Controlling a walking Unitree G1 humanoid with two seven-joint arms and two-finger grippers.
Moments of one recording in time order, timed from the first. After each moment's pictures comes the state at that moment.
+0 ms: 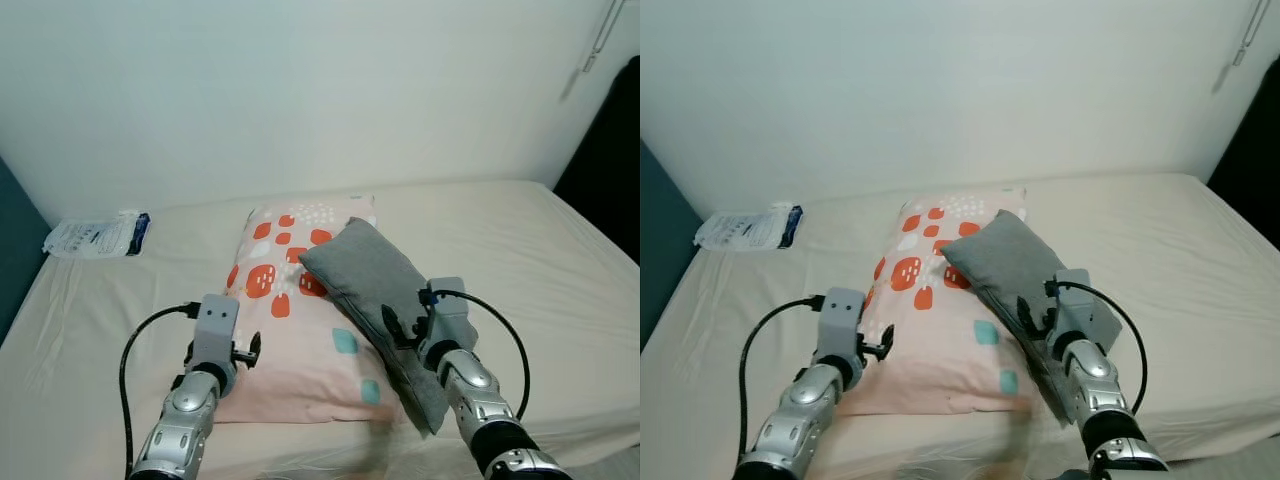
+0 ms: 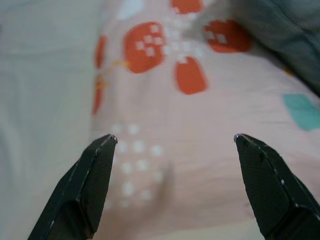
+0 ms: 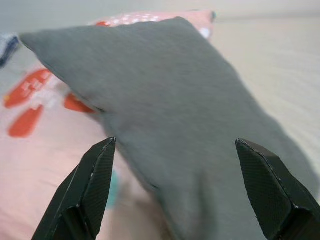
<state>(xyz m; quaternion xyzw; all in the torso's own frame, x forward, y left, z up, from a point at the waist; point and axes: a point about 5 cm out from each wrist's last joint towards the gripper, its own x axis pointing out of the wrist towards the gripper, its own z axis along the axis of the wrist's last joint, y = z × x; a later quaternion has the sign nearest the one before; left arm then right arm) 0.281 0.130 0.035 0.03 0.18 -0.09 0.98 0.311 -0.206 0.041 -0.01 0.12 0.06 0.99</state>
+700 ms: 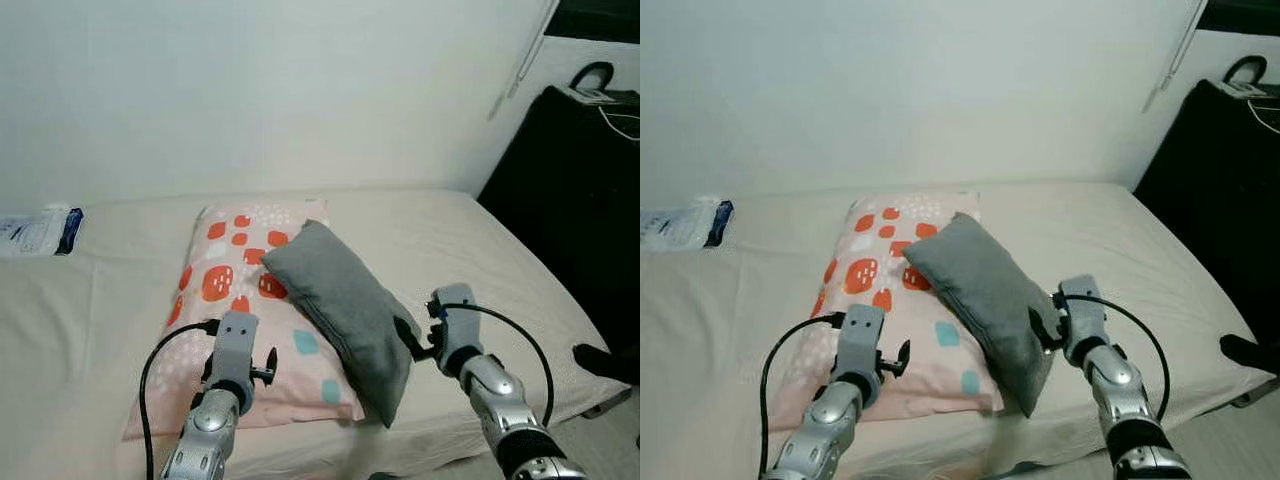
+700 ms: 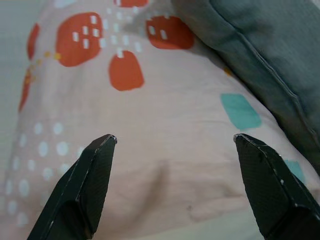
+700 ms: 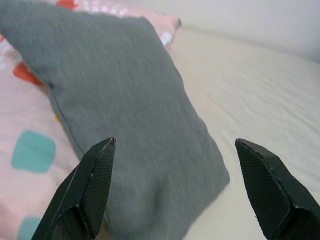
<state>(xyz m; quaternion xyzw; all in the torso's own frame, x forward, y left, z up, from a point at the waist) 0.267 0.114 0.025 0.02 0.18 -0.06 0.98 0.314 -0.214 0.051 -0.07 0.11 0.11 0.98</state>
